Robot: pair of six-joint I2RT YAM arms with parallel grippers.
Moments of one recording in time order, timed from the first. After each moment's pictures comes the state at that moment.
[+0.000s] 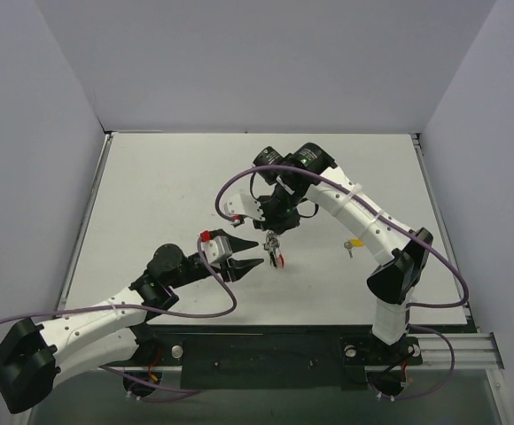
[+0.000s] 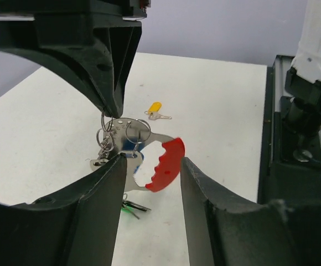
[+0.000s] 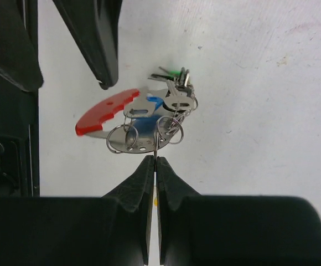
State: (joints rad) left arm -0.82 0.89 0.37 0.63 0.40 -0.02; right arm 0.80 1.83 2.00 -1.50 -0.28 -1.01
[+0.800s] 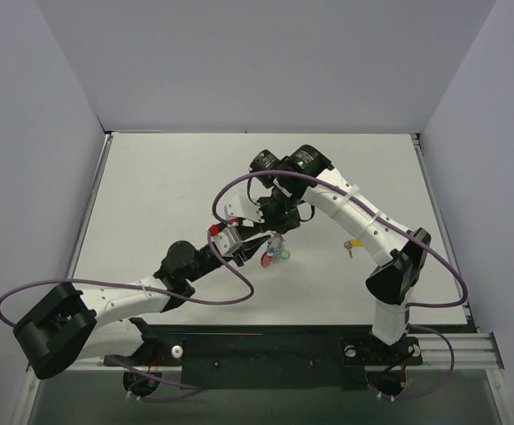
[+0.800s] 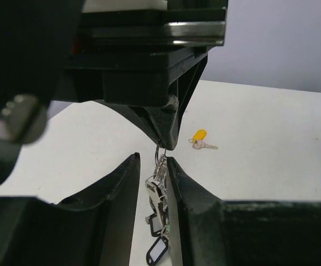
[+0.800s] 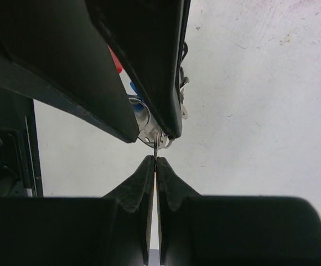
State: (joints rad) left arm -0.86 1.19 0.39 1.02 0.22 0.07; right arm 0.84 1.85 2.01 -1.52 -0.16 -0.97
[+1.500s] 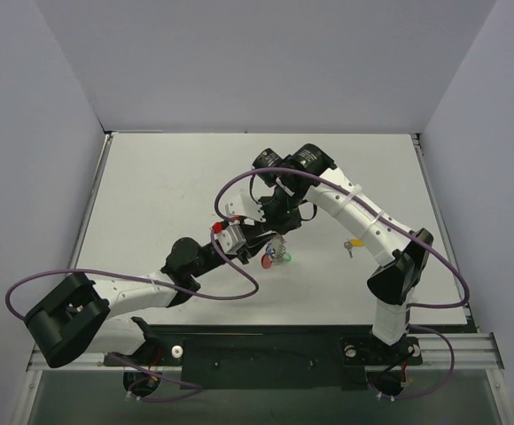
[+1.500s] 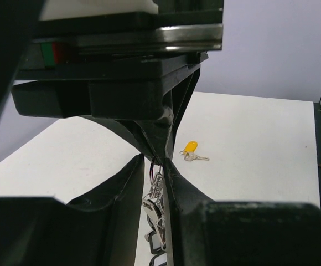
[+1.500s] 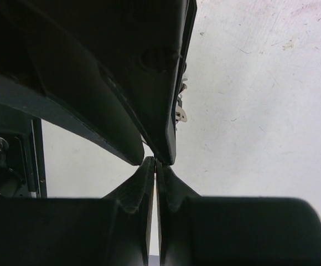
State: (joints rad) left arm -0.85 1.29 0.42 1.13 0.29 0.04; right arm 0.83 1.84 2.00 -1.52 -0.19 -0.97
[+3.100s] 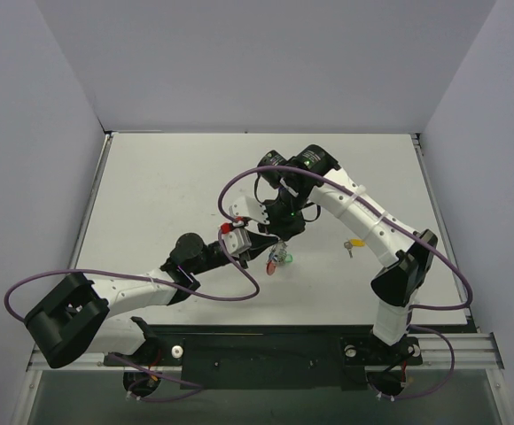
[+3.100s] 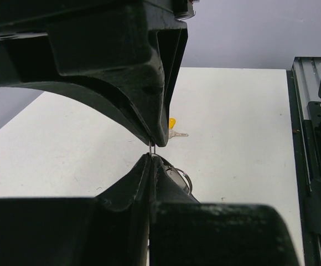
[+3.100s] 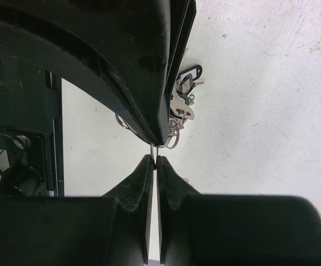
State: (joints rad) left arm -0.83 1.29 0.44 1.00 0.42 0.06; right arm 0.81 1.81 1.96 -1.54 -0.27 -0.97
